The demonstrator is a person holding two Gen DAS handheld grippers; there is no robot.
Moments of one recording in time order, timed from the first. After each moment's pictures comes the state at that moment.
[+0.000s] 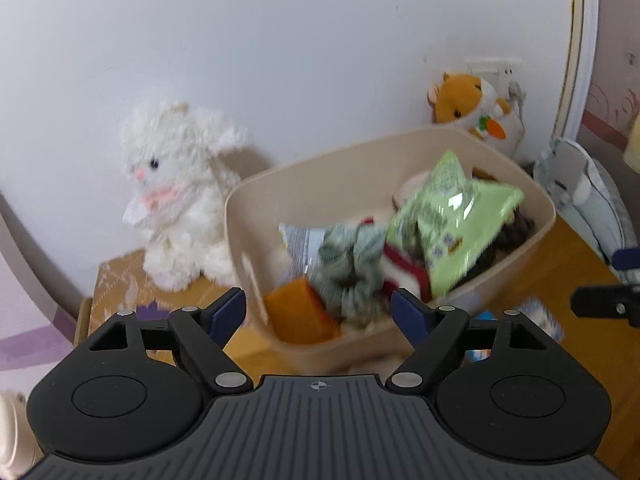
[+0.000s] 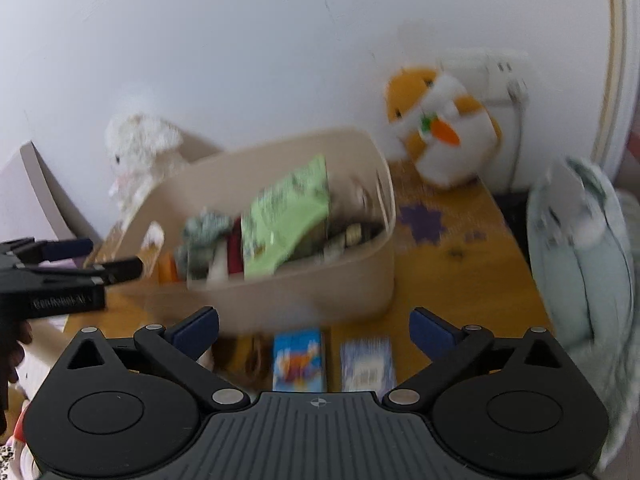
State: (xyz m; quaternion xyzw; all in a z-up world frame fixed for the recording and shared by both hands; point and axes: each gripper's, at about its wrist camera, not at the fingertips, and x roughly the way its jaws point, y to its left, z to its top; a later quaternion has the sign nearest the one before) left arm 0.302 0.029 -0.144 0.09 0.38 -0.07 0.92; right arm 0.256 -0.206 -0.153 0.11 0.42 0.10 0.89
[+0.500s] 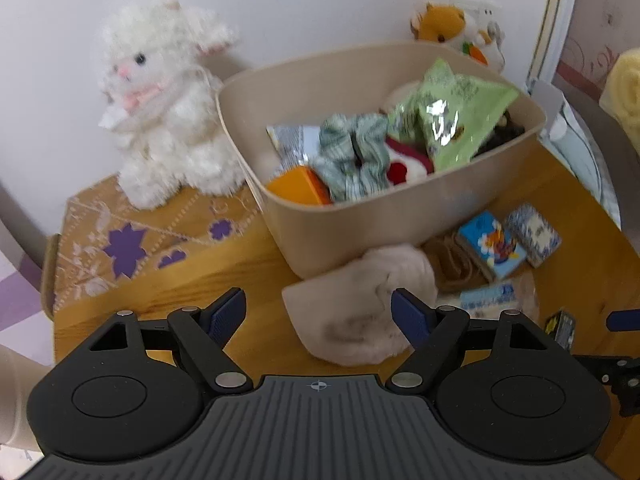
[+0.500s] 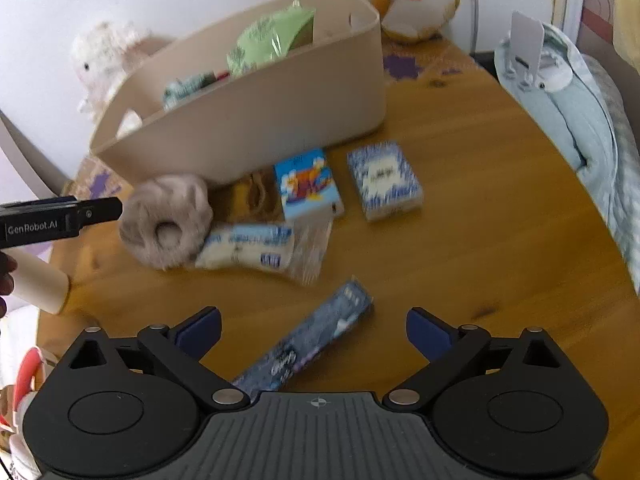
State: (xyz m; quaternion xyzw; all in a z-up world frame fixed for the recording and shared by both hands) left arm 0.284 0.069 -0.199 0.08 0.45 -0.12 0.88; right arm 0.189 -0.158 -0.220 0.14 0.52 0.03 0.84
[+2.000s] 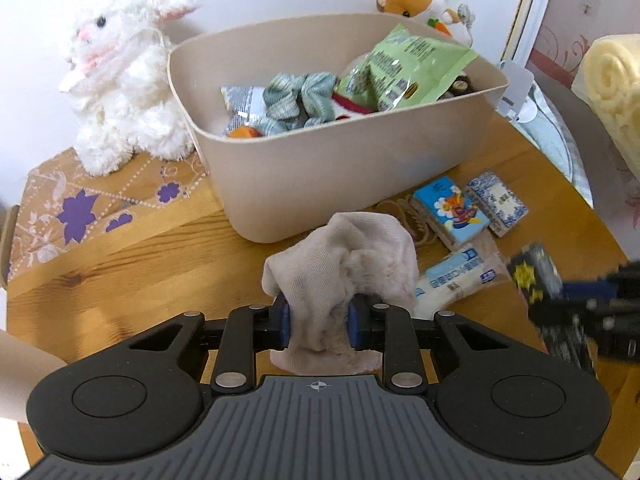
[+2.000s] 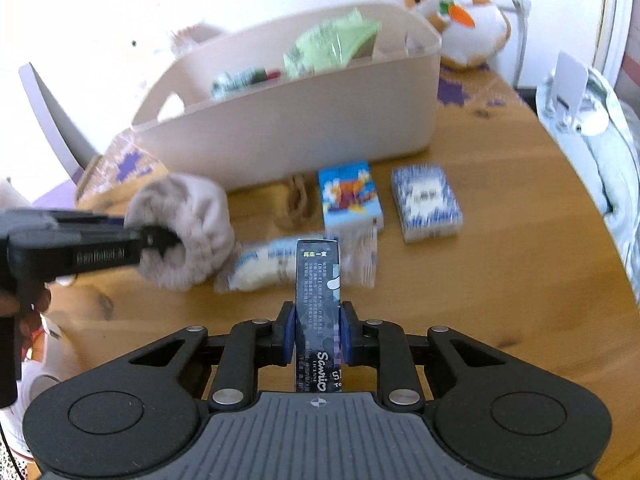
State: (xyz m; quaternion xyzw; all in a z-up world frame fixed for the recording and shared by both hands) left arm 0.259 0.054 -0.219 0.06 0.45 -0.16 0.88; right arm 0.199 -0.152 -0.201 0.10 0.48 0.10 0.87
